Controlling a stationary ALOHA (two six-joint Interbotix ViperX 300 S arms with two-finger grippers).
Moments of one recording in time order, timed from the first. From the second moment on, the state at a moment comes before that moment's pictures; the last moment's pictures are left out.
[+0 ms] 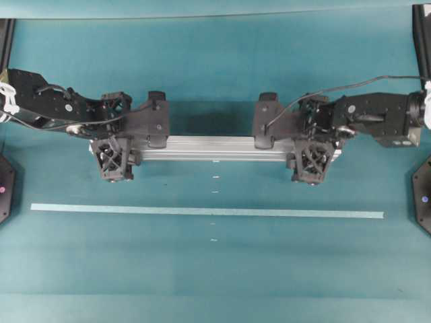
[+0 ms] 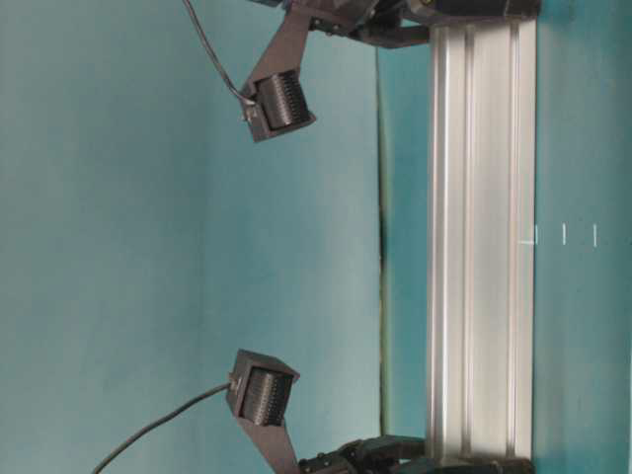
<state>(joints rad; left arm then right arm) 0.28 0.02 0.76 0.05 0.40 0.20 -0.26 0.06 0.74 -0.04 0.54 -0.14</state>
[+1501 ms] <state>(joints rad) 0.27 -0.27 0.44 0.04 1.04 0.17 -0.27 -0.10 0.25 0.04 1.33 -0.15</state>
